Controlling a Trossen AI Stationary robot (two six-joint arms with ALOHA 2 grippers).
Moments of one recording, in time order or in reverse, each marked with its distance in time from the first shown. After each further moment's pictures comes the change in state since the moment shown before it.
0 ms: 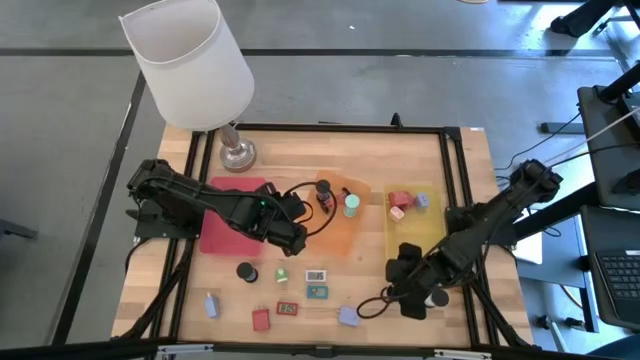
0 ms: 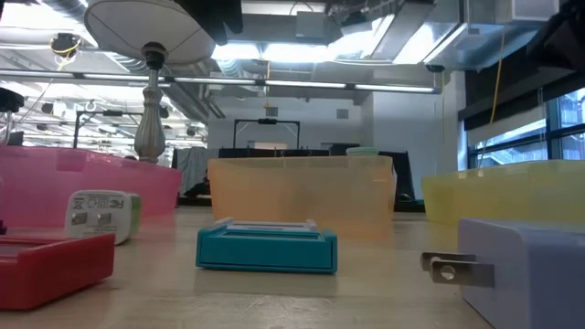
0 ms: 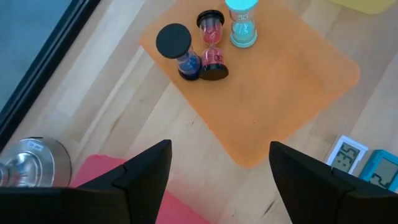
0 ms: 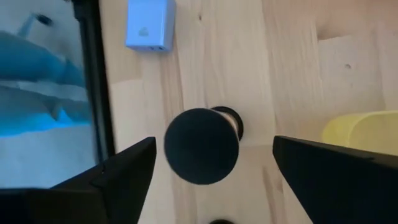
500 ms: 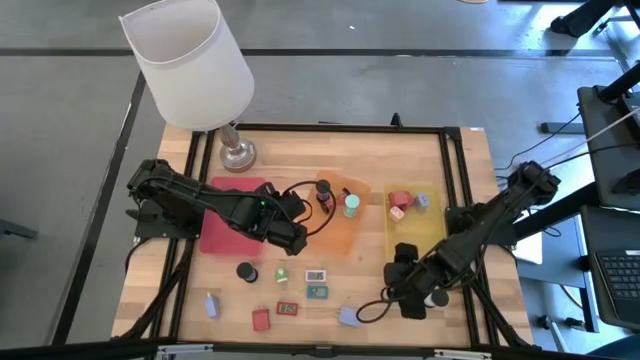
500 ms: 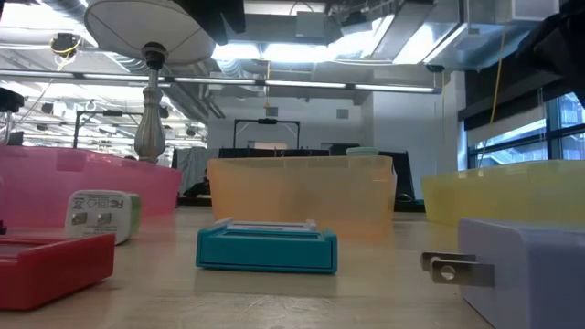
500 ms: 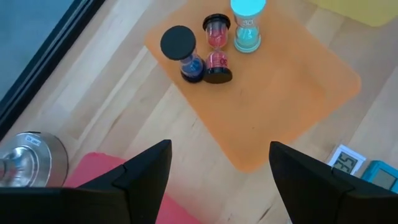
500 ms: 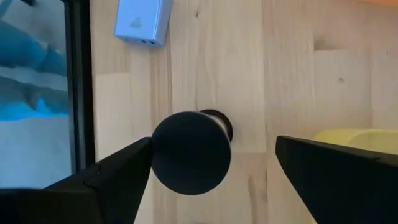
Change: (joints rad) left arm 0.000 0.000 0.000 0.003 -0.016 -0.047; right arm 0.004 0.030 0.000 0.003 0.025 -0.102
